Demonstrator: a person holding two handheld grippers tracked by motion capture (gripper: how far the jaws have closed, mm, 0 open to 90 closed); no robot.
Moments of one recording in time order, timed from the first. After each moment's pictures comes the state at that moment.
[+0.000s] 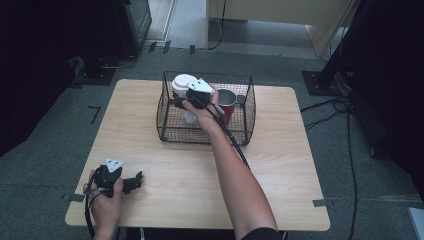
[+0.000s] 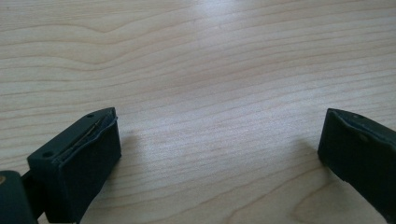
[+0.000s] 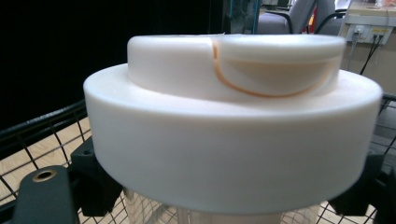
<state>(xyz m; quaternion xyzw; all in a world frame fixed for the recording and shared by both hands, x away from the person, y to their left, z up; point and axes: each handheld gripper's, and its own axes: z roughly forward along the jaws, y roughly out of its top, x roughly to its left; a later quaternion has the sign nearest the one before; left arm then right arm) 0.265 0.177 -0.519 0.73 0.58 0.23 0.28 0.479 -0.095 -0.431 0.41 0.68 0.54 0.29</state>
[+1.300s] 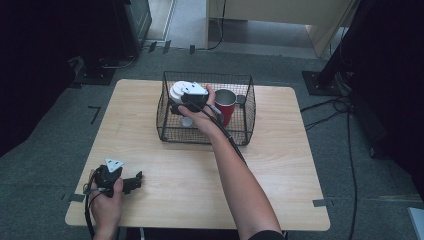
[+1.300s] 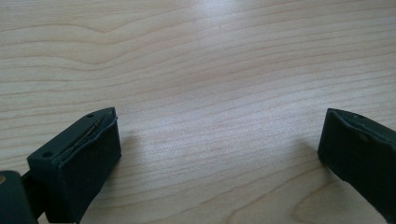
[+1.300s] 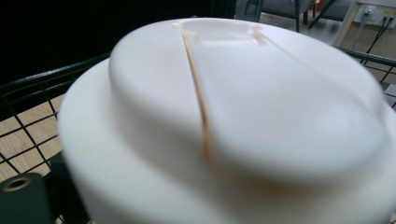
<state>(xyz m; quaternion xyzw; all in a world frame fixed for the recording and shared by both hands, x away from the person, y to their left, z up) 0.265 0.177 -0.519 0.73 0.58 0.23 0.28 0.468 -0.085 -0.433 0.40 0.72 0.49 0.29</state>
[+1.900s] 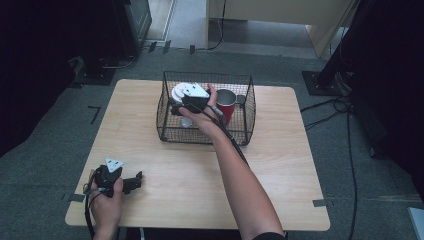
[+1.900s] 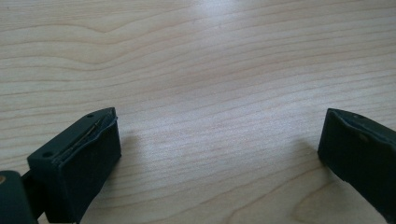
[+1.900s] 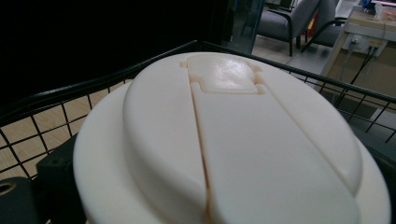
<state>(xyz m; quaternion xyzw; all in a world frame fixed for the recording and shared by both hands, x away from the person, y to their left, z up) 0.265 0.177 -0.519 0.73 0.58 0.23 0.28 0.460 -0.087 -0.428 0.38 0.70 0.51 0.32</state>
